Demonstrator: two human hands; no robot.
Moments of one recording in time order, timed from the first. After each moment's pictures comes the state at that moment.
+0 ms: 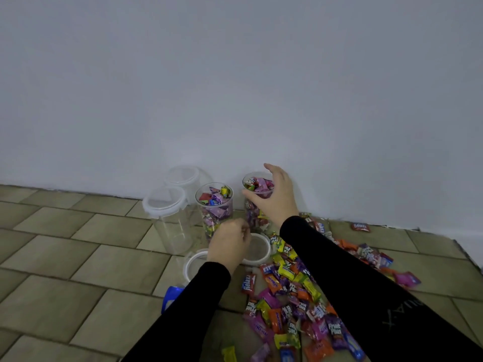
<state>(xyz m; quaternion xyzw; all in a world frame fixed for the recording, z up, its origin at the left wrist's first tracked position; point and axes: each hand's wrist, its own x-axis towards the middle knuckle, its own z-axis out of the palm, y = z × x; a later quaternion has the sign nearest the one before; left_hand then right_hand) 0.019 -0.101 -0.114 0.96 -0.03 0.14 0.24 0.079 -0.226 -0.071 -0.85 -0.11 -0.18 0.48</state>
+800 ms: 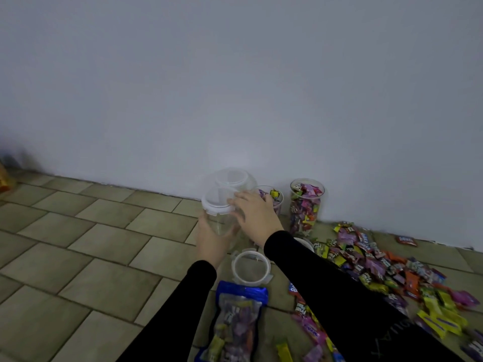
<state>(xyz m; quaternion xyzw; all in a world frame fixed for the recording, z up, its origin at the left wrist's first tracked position) -0.004 0.028 -0.120 0.77 0.20 0.20 0.57 0.032 -0.090 -0.062 -0.93 -0.29 -0.15 0.18</state>
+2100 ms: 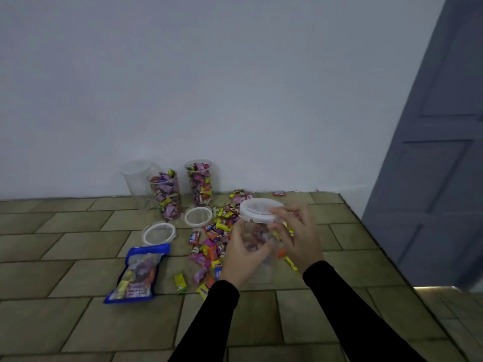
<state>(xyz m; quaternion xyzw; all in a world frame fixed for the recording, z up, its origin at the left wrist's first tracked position) -0.176 -0.241 -0.113 0.72 -0.11 0.04 0.69 -0.172 -0.386 -0.095 -0.79 -0.19 -0.46 0.35</state>
